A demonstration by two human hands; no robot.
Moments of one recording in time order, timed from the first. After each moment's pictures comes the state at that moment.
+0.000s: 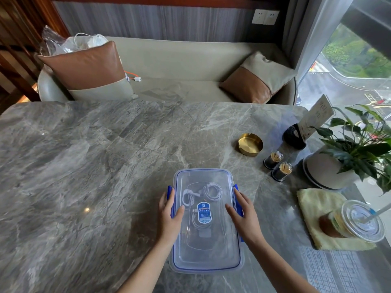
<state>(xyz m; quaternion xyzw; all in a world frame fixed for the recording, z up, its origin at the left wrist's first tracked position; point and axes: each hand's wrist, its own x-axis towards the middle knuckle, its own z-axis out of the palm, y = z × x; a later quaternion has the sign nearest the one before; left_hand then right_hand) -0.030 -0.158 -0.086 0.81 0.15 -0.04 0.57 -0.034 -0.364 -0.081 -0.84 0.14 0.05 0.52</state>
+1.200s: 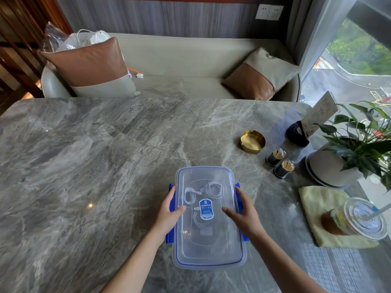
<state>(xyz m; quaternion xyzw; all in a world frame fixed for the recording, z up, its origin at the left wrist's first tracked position) -0.024 -0.140 -0.069 0.72 0.19 -0.20 0.64 -0.034 -0.366 -0.074 -0.82 0.13 0.10 0.54</state>
